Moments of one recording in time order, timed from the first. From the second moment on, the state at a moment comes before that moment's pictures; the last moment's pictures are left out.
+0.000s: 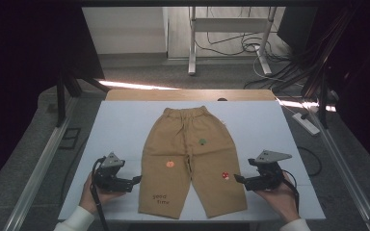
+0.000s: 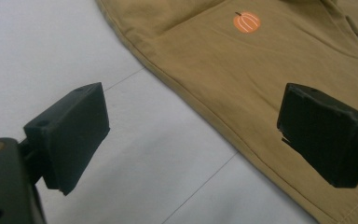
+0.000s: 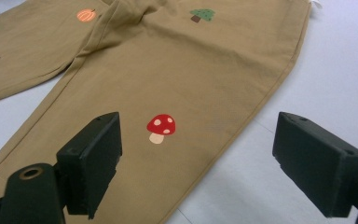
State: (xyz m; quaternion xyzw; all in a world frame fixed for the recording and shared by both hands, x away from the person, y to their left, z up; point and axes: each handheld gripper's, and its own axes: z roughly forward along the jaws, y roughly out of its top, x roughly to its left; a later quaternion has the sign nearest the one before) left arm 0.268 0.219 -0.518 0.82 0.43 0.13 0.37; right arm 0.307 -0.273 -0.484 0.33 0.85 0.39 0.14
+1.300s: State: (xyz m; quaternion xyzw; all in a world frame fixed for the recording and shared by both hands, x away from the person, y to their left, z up) left arm 0.272 0.225 -0.520 0.81 0.43 0.12 0.38; right arm 0.310 -0.239 -0.484 0.31 0.86 0.39 0.14
